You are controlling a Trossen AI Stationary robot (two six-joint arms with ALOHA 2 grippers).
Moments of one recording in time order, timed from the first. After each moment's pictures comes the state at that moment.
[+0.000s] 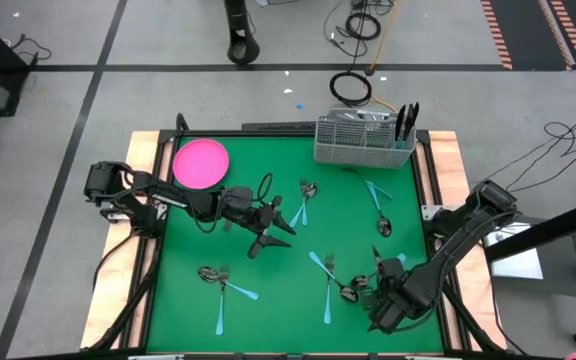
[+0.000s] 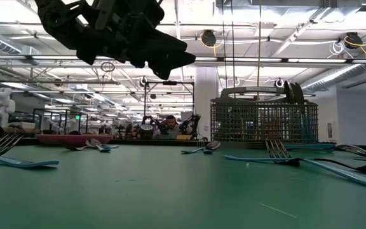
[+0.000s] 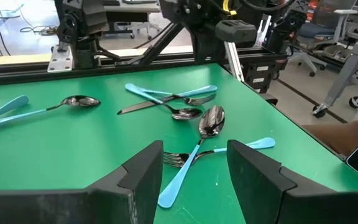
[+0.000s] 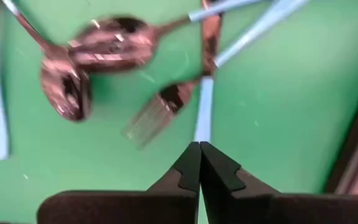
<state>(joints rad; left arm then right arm) 0.01 1.60 0.70 0.64 0.42 0.07 0.80 1.67 1.25 -1.17 -0.03 2.24</state>
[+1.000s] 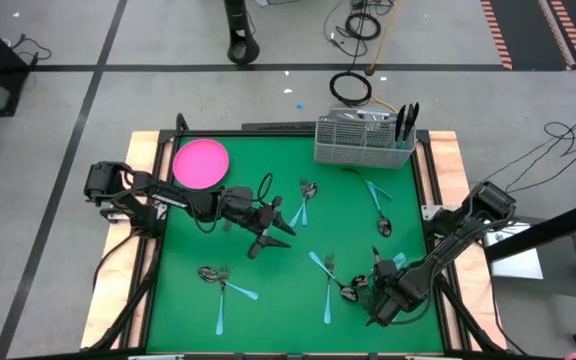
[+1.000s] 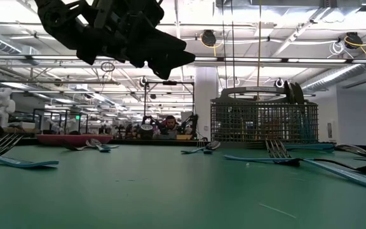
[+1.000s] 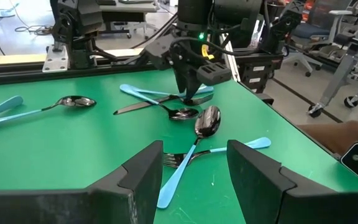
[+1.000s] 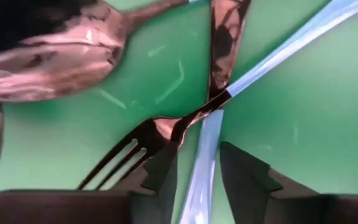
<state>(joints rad) 0.01 1.60 0.70 0.64 0.44 0.06 0.80 1.69 0.94 -0.79 -0.07 2.19</state>
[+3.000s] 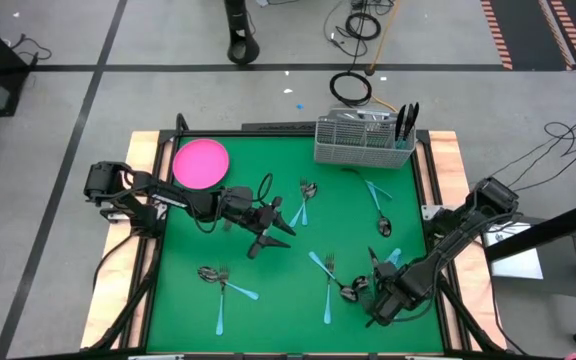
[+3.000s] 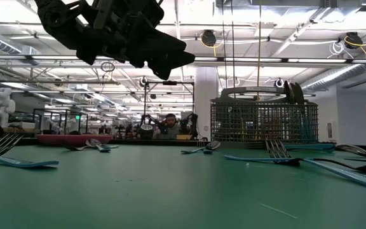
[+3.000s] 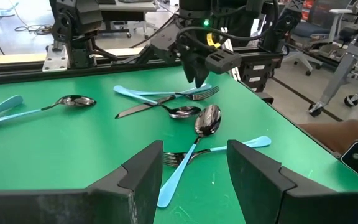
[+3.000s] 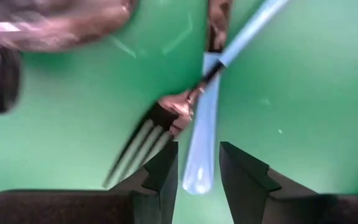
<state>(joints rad) 0.01 1.60 0.70 0.63 0.44 0.07 0.79 1.64 0.98 -0.80 -0.17 2.14</state>
